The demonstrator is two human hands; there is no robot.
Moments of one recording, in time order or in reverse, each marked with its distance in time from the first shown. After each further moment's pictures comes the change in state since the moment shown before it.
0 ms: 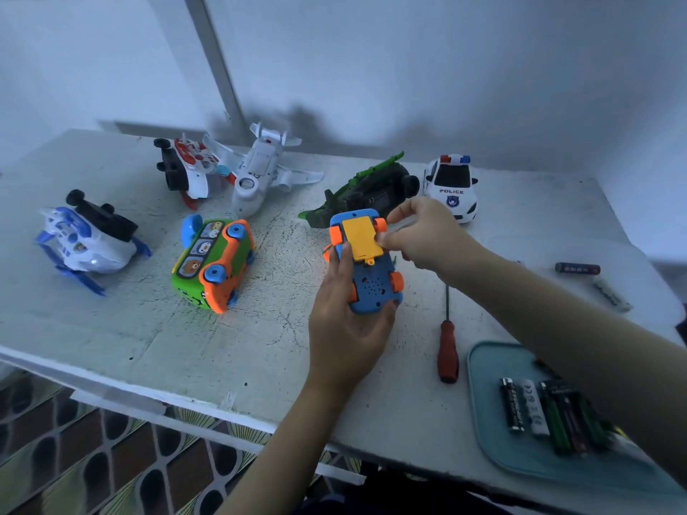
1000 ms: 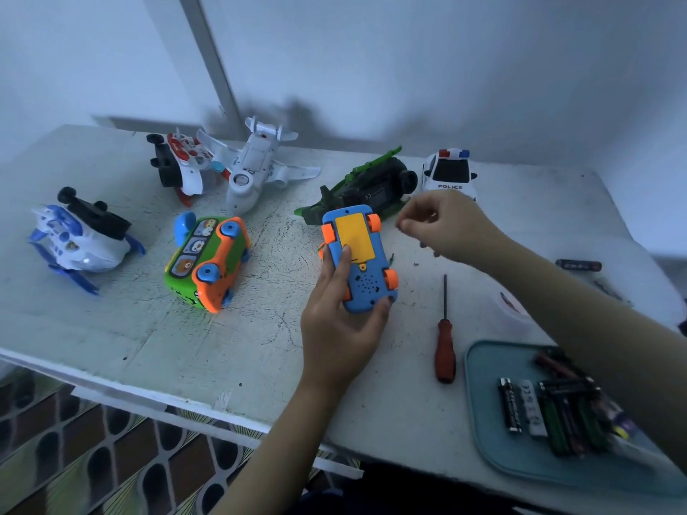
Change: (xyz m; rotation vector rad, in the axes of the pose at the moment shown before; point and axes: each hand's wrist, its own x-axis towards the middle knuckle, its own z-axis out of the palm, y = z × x) left_hand 0.001 -0.006 0.002 -0.013 0.022 -0.039; right_hand 0.012 0.019 -0.032 -0.257 -0.057 -0.259
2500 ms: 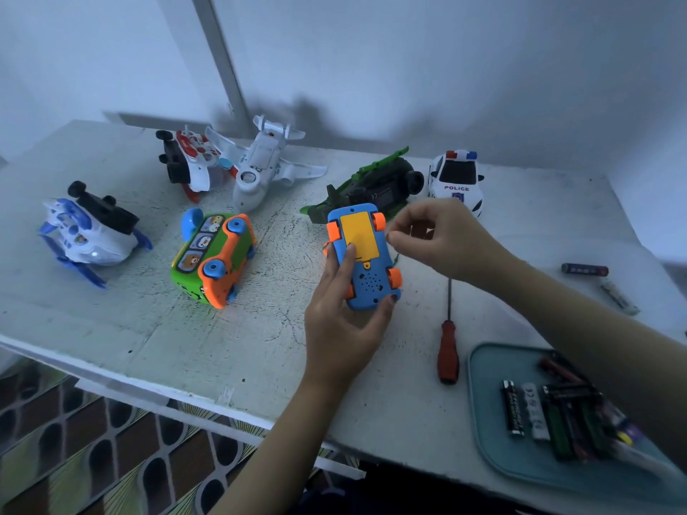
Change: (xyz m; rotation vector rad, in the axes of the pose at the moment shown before) left_hand -0.001 -0.001 0.001 -0.052 -0.002 -0.005; right_hand -0.013 -0.007 0.010 0.087 -0.020 -0.233
